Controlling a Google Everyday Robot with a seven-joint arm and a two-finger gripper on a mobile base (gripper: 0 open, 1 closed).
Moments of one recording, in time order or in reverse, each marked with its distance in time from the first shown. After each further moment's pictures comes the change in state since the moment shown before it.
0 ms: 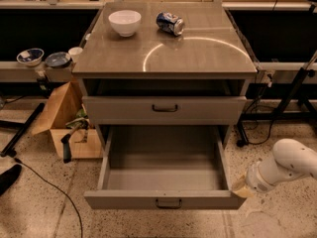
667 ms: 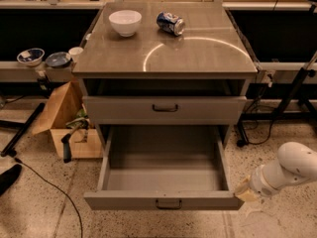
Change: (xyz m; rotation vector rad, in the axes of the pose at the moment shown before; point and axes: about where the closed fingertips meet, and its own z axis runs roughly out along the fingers) arm 0.003 0.012 -0.008 0.007 0.000 -0.006
